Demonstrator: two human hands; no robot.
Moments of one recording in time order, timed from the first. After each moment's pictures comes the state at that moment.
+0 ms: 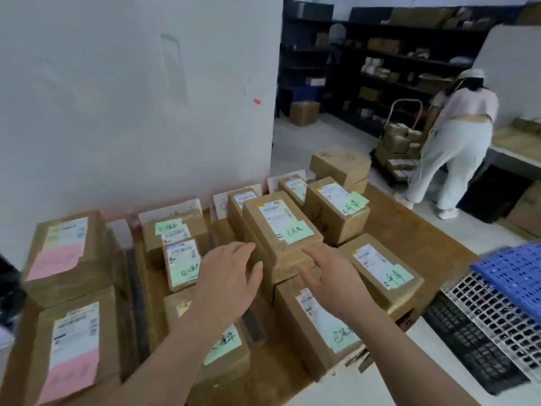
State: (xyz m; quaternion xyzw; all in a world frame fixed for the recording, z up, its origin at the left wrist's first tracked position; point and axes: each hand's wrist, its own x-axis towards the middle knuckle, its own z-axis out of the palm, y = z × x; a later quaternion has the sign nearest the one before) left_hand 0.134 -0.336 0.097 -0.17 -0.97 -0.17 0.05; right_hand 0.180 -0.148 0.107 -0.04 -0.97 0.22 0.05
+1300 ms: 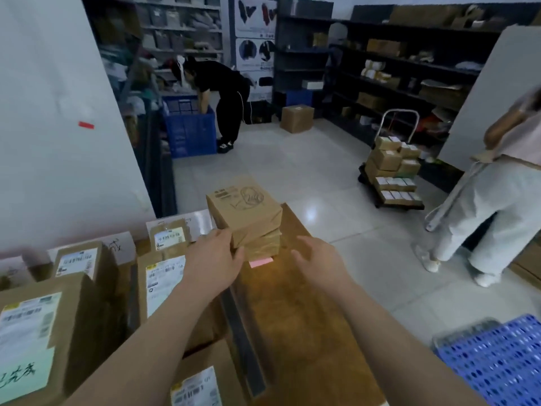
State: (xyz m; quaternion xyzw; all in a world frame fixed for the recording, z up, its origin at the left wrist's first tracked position) left_hand -0.102 0.118 0.092 -0.08 -0.98 -0.17 0.04; right_hand -0.064 0.318 0.098 -0.07 -0.95 0.29 0.02
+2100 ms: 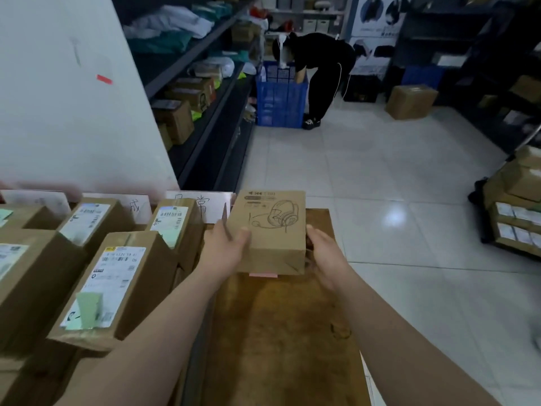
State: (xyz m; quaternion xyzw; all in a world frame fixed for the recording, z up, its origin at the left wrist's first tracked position) left_hand -0.200 0.220 0.041 0.27 -0.83 -0.49 0.01; right_hand -0.265 0.403 0.010 -0.10 -0.71 0.66 -0.24
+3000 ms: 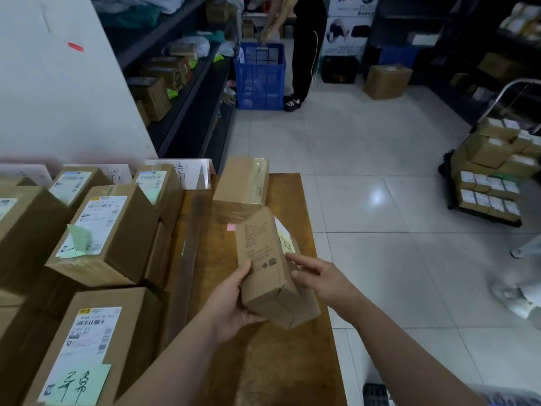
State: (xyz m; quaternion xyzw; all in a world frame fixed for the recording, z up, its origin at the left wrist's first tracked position) left_hand -0.045 0.325 -0.003 0.32 -0.44 -0.82 -0.19; right_hand -0.110 0.517 -0.010 0.07 -0.77 0.56 -0.30
